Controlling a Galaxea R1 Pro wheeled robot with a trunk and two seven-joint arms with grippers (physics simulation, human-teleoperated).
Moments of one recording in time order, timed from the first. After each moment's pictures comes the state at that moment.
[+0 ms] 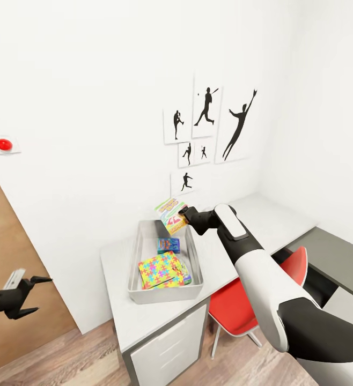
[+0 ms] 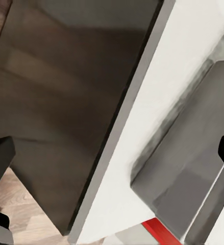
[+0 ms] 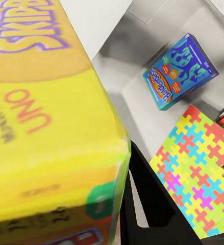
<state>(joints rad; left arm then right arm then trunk) -0.84 0.69 -0.44 -0.25 1.68 0.98 -0.14 -1.10 0.17 0.14 -0.72 -1.32 0.55 -0.63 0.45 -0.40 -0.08</state>
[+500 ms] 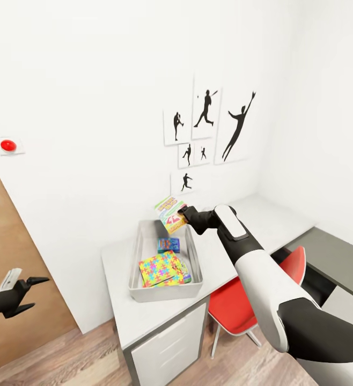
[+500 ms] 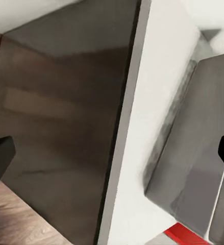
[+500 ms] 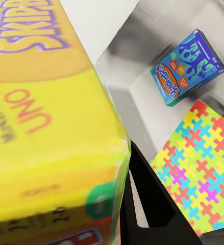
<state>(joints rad) -0.83 0.69 -0.44 -0.19 1.36 0.84 -0.51 -1.10 0.17 0.14 -0.72 -1.33 0.55 -0.60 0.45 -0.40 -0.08</state>
